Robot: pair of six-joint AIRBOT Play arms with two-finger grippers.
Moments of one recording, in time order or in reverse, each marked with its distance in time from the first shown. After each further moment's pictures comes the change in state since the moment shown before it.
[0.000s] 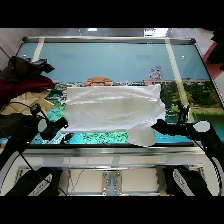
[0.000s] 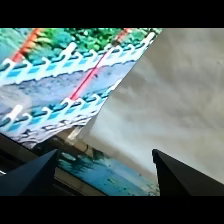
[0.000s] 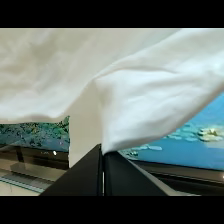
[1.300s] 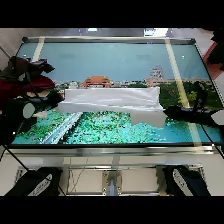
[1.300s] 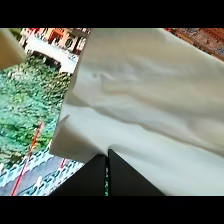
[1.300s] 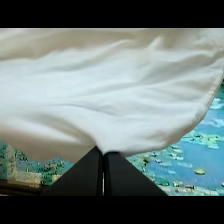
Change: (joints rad) left arm 0.000 -0.010 0.347 0.068 0.097 0.285; right arm 0.000 0.042 0.324 -0.225 0.057 0.103
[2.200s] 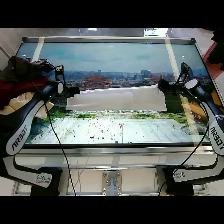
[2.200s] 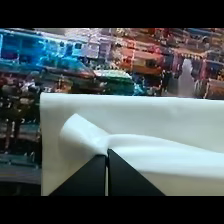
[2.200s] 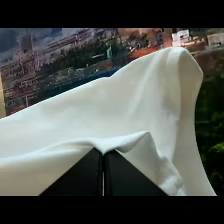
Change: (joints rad) left arm 0.000 -0.695 0.347 -0.013 0.190 0.229; right arm 0.032 -0.806 0.399 0.122 -0.465 -0.121
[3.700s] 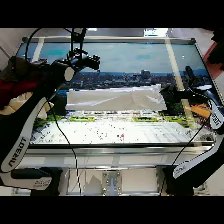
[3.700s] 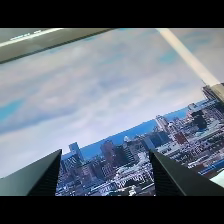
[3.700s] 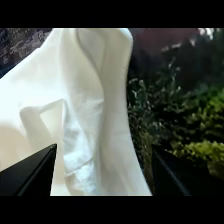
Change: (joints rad) left arm -0.245 0.104 0.272 -0.114 0.304 0.484; right arm -0.289 -0.349 0.220 0.319 0.488 -0.291
